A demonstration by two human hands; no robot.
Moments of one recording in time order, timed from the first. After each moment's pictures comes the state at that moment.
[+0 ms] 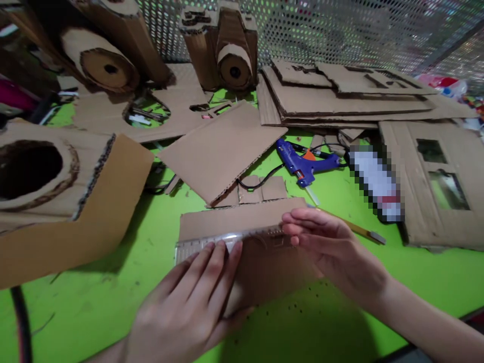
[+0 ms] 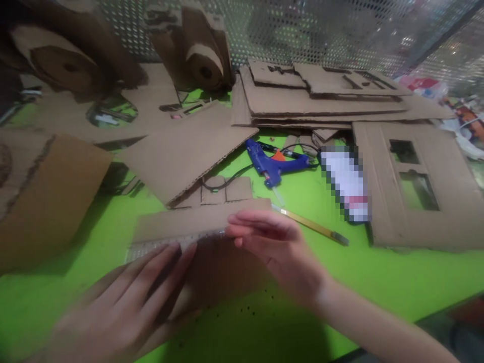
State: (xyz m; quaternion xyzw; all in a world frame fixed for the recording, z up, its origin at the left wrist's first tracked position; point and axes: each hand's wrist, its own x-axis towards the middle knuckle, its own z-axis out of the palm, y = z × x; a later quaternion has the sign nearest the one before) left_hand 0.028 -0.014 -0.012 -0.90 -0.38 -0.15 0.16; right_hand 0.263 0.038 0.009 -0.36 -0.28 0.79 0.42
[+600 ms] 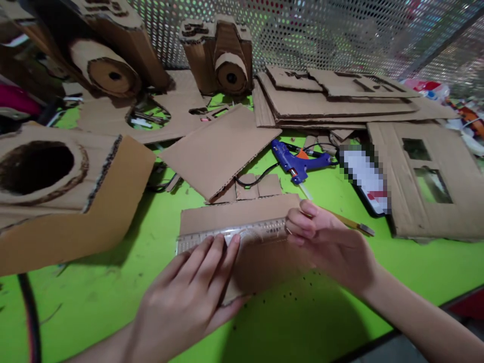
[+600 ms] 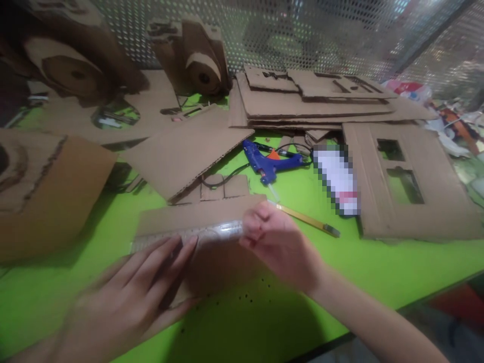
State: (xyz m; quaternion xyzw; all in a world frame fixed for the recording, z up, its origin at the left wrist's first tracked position) left_hand 0.031 -0.017 -0.021 -0.88 -0.40 -0.17 0.17; right_hand 0.266 0.037 0.010 -0.30 -0.19 0.84 0.42
